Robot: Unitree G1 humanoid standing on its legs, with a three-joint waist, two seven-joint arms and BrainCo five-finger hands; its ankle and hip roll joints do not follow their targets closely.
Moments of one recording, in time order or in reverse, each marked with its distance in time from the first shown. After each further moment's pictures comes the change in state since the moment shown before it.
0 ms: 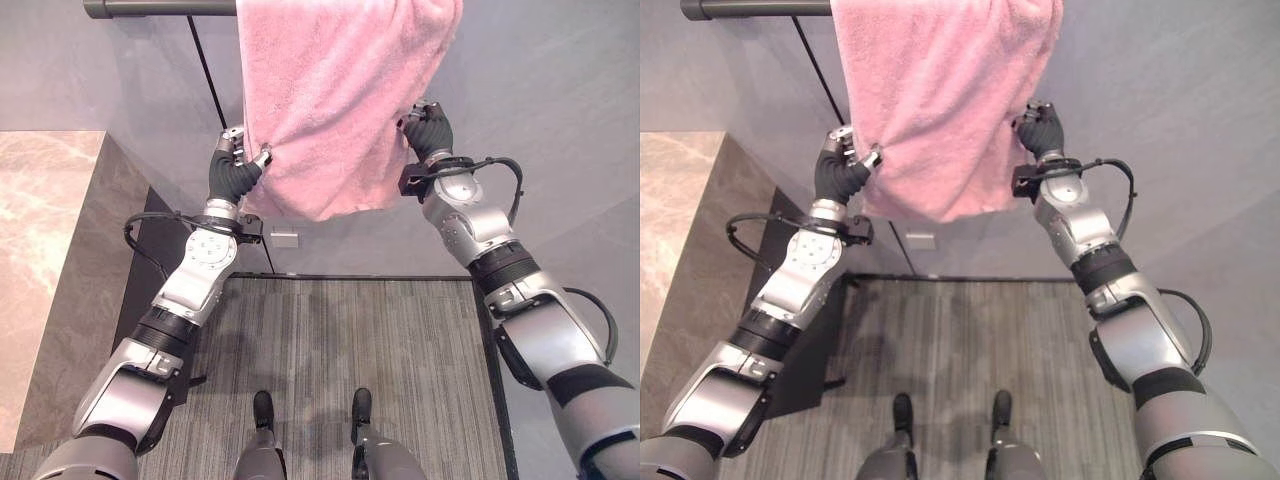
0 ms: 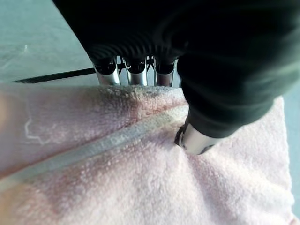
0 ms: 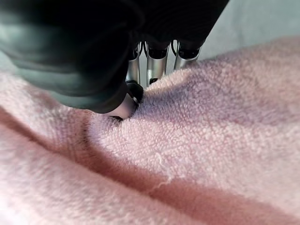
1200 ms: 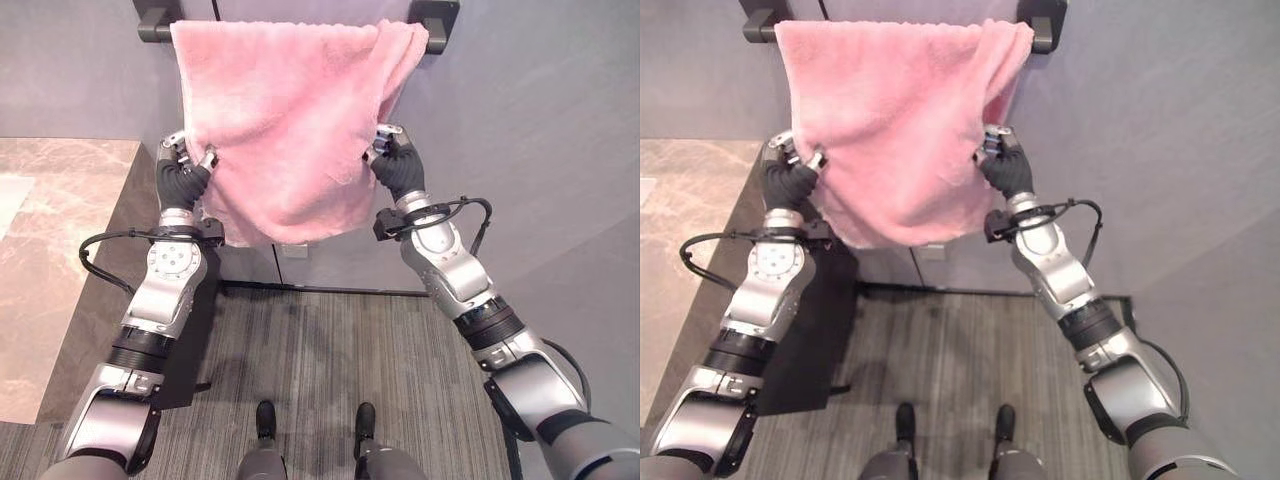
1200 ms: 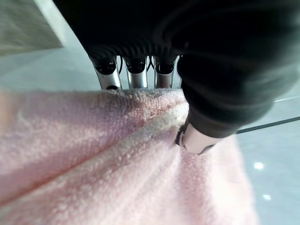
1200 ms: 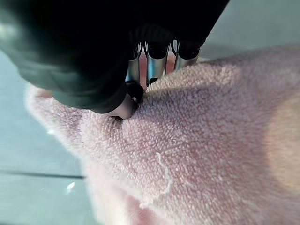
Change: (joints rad) left arm 0.130 0.024 0.207 -0.102 0.040 0.034 0.045; right arm 0.282 0.073 -0.044 -0.428 -0.247 -0.042 0.018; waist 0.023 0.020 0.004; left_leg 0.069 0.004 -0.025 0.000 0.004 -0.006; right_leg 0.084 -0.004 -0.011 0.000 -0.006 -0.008
